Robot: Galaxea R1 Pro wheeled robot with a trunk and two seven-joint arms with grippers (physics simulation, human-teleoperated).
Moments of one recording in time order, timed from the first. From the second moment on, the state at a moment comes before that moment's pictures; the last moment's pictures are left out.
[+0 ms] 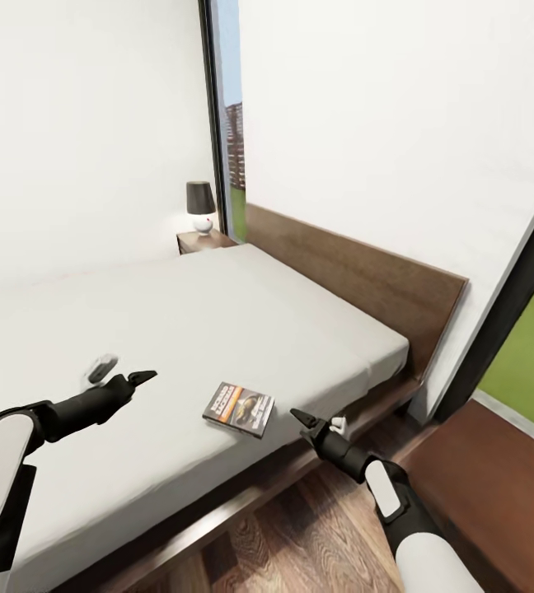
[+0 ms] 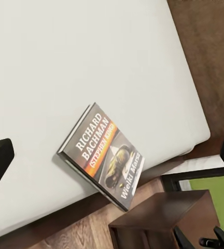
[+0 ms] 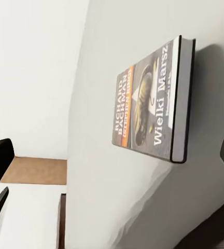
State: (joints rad) left arm -0.44 0.18 0.25 -1.61 1.17 1.00 0.33; right arm -0.59 0.14 -0.37 -0.66 -0.44 0.59 0.71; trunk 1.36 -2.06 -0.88
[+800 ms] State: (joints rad) left arm -0.44 0.19 0.25 -1.61 1.16 1.00 0.33; right arm -0.60 0.15 -0.37 -0.65 -0.44 0.61 0.74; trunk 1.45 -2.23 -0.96
